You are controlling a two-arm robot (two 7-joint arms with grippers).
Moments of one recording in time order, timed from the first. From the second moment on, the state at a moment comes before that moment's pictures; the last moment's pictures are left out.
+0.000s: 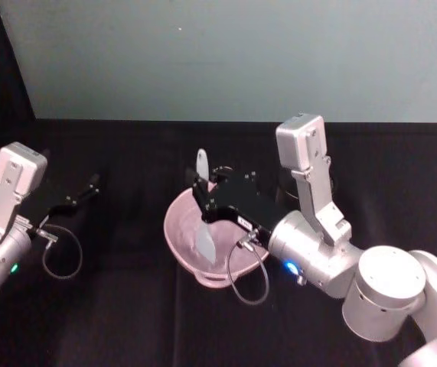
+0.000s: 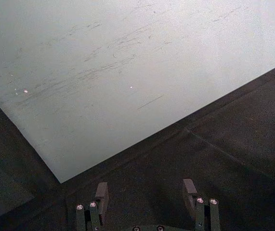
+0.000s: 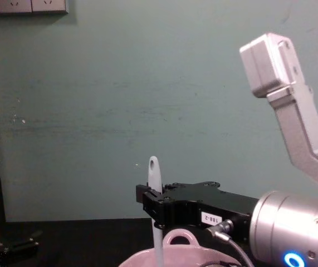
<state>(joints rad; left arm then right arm) -0.20 0.60 0.45 -1.41 -0.25 -0.12 0.03 0.19 0.21 -0.45 -1.63 0.24 0.14 0.31</state>
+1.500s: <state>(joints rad) -0.20 0.60 0.45 -1.41 -0.25 -0.12 0.03 0.12 0.24 -0.40 -1.69 0.24 0.13 0.33</state>
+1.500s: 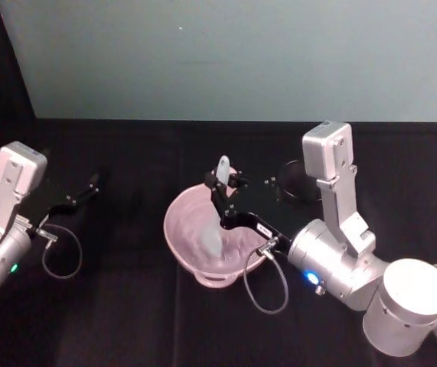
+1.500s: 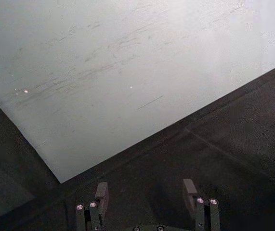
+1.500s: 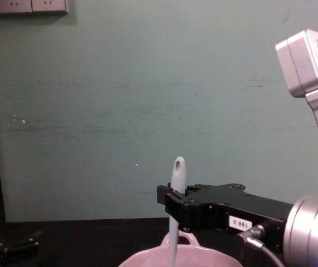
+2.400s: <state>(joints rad) -0.20 0.60 0.45 -1.41 -0.25 -0.12 0.03 0.05 0.19 -0.28 -1.80 0.37 0.07 0.21</state>
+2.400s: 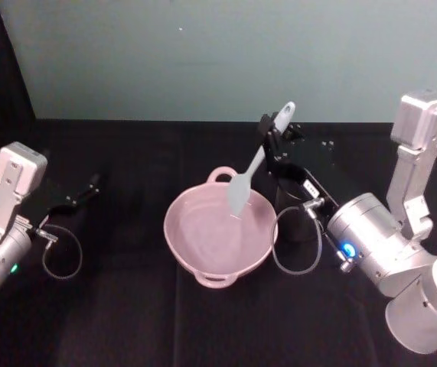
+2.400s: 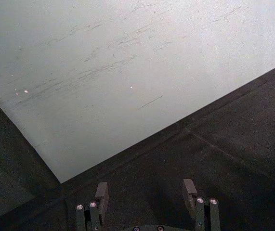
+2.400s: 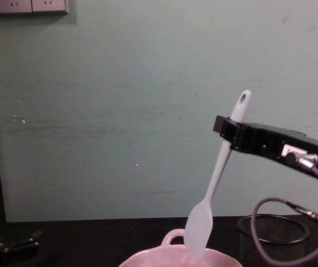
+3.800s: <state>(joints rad) -0.20 0.60 0.45 -1.41 -0.25 -0.12 0.03 0.06 0.18 -0.09 -1.88 0.51 0.25 0.00</state>
